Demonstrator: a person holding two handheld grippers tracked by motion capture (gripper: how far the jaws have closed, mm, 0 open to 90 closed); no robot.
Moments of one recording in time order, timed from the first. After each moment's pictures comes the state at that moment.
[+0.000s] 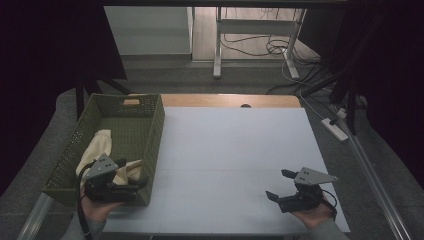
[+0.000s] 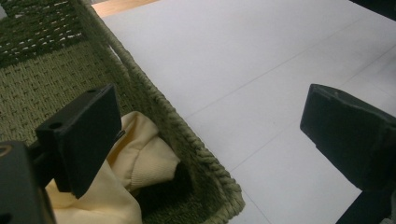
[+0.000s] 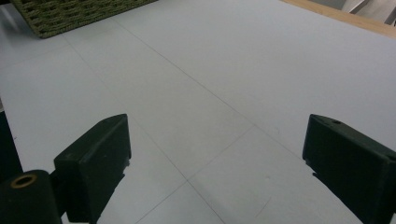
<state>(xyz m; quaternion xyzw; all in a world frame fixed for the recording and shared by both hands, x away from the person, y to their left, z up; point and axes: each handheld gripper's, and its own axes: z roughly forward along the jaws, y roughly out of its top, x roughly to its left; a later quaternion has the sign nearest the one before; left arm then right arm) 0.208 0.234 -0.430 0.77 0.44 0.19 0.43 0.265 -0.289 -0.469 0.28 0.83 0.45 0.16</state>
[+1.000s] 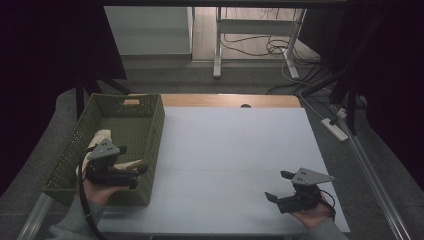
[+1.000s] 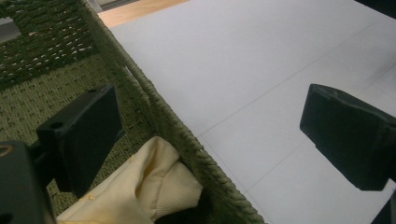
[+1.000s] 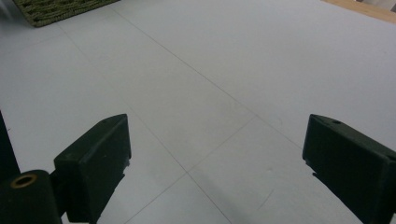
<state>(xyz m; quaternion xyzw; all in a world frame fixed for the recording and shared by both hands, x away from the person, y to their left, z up) 0.238 0.239 -0.413 0.77 0.44 0.19 0.41 0.267 -0.288 -0.475 0.28 0.84 0.44 0.16</state>
